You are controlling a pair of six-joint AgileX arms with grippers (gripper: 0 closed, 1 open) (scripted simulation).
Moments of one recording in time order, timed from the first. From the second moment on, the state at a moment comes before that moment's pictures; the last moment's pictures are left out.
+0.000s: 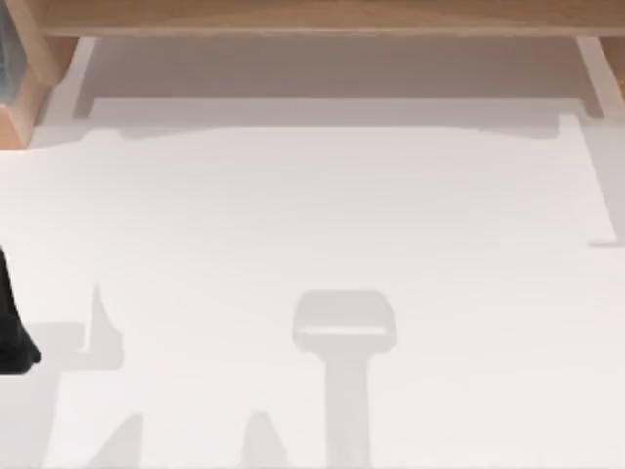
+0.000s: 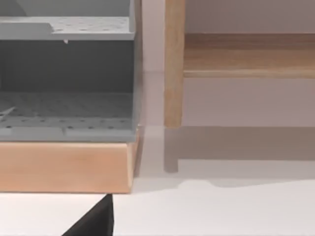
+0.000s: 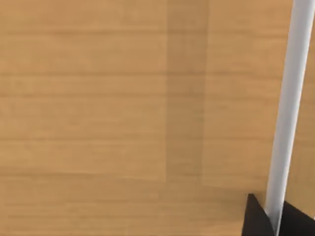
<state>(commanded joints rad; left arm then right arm) 0.00 0.00 0.00 0.00 0.00 0.00 -0.69 2.06 0.52 1.55 -0.65 -1.55</state>
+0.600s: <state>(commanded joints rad) 0.00 0.00 0.00 0.00 0.00 0.00 -0.57 2.15 0.73 1.42 -0.54 -1.55</state>
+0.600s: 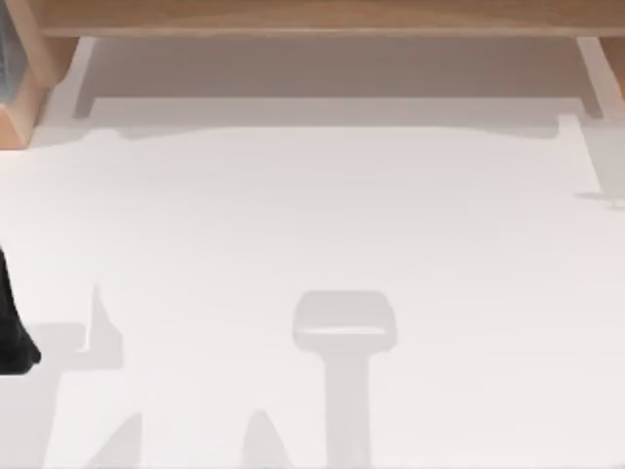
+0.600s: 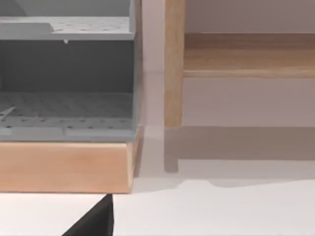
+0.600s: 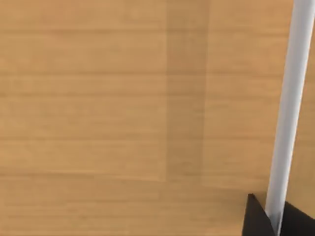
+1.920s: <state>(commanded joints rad) 0.00 0.00 0.00 0.00 0.00 0.00 -0.48 2.27 1.03 1.24 -0.44 -1.55</state>
